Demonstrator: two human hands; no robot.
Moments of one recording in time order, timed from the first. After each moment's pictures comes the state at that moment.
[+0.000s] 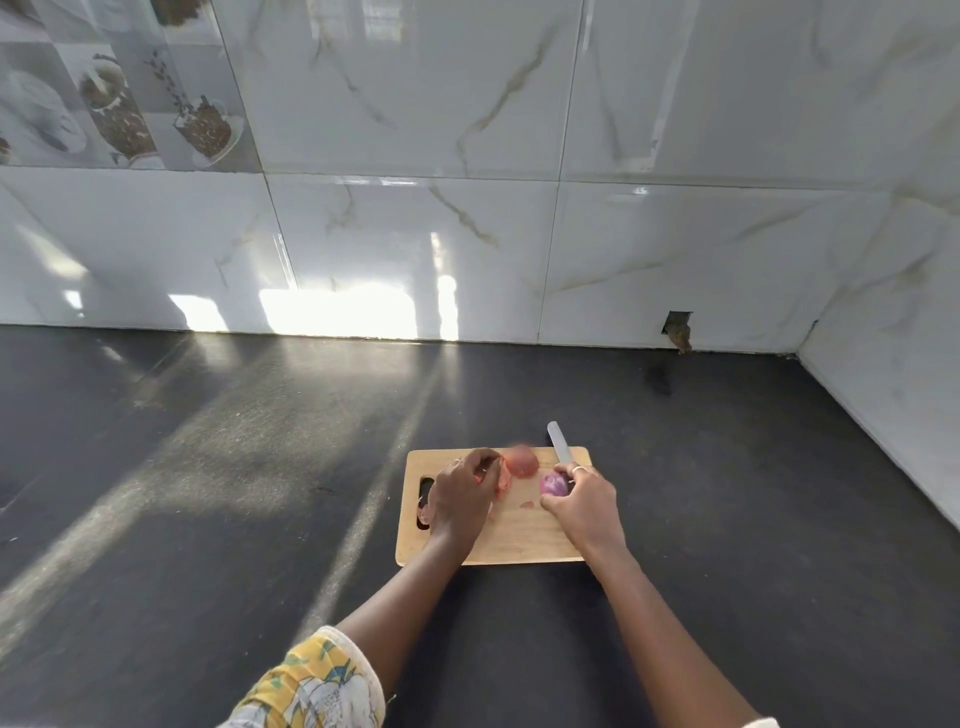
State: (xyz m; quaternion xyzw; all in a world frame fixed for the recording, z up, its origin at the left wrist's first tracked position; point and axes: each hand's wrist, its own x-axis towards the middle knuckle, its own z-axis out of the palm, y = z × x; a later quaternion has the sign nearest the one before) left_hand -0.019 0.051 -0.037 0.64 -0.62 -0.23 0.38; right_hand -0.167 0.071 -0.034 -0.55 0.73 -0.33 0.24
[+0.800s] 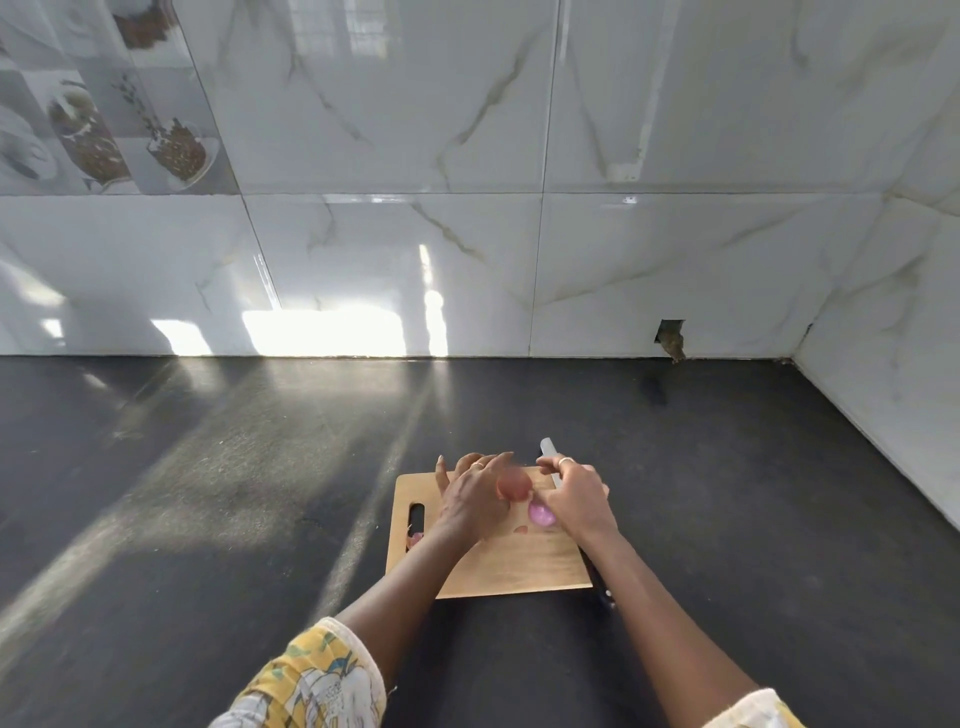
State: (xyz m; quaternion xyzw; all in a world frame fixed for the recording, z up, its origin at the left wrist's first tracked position) left_hand -0.034 0.014 -0.031 0.60 -0.77 -0.18 0.13; right_hand -0.177 0.032 -0.031 -0.57 0.73 -0.28 0.26
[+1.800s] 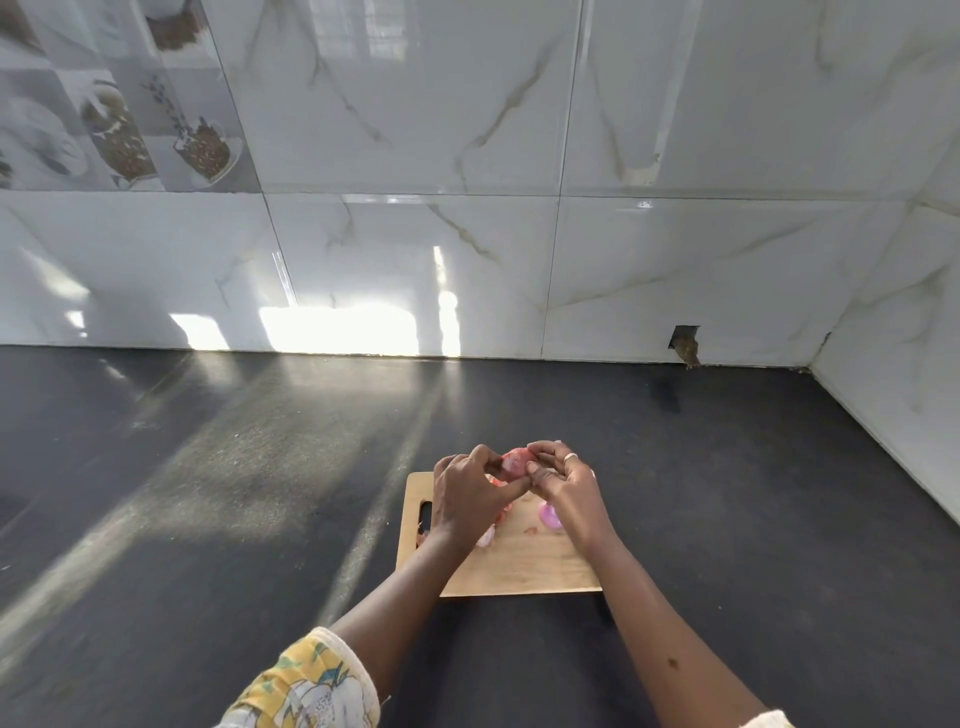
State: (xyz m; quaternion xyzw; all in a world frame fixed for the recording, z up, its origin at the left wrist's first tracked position) left_hand -0.023 0.024 -0.024 0.60 -0.68 -0.16 0.39; right_hand -0.158 0.042 -0.018 -0.47 0.52 -0.51 0.49
